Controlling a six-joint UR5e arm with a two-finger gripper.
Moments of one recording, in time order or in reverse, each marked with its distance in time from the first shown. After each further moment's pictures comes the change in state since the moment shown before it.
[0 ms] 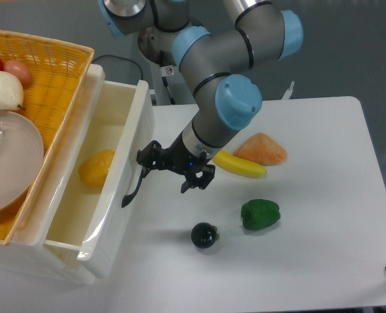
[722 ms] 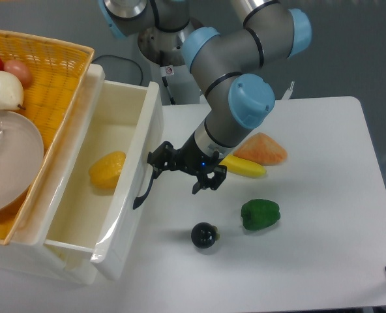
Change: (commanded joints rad) arm 0.034 -0.012 0.003 0.012 0.012 0.028
